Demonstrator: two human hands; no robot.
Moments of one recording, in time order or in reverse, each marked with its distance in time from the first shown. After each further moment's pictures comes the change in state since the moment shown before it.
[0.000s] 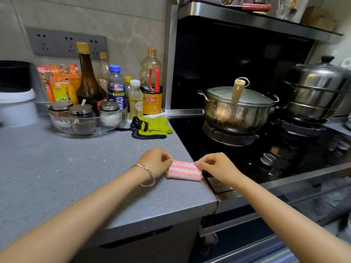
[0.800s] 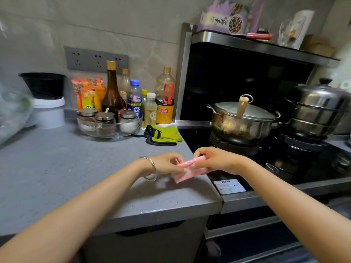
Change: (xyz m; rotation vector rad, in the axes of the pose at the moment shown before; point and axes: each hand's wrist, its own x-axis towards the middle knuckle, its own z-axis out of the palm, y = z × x) left_hand -0.028 0.011 -0.038 -0.289 -0.378 0.061; right_hand -0.002 -0.078 -0.013 0.016 -0.430 0.015
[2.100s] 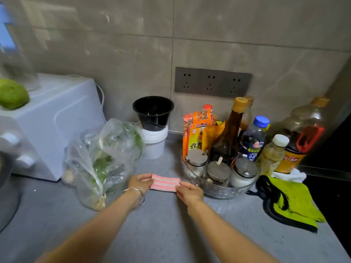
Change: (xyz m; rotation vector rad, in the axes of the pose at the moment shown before) left_hand -0.114 -0.257 -0.294 -0.741 1.118 -0.662; right_hand 0.356 -0.190 0.270 0.951 0.237 0.458
